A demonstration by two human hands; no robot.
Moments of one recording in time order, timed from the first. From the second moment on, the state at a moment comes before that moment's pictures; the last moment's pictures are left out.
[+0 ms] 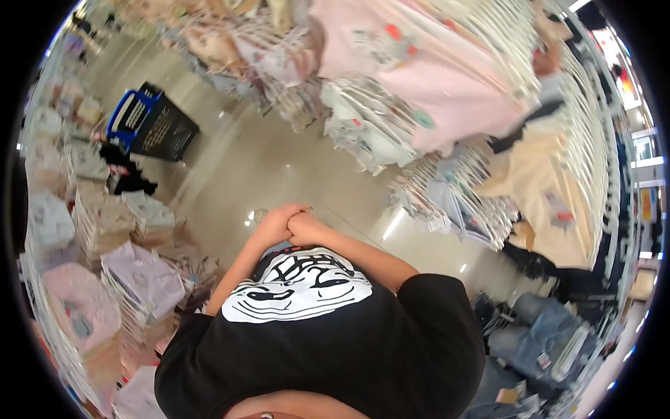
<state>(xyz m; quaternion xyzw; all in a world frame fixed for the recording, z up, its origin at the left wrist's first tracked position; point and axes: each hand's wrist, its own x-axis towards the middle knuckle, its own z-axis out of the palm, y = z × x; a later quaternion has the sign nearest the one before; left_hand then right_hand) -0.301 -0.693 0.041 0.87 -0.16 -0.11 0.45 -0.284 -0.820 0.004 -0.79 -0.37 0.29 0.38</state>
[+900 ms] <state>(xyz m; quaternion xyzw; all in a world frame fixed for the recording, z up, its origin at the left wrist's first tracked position) -0.257 -0.387 0.060 0.90 0.01 0.26 0.34 -0.178 -0.490 0.025 -0.68 -0.63 0.27 0.26</state>
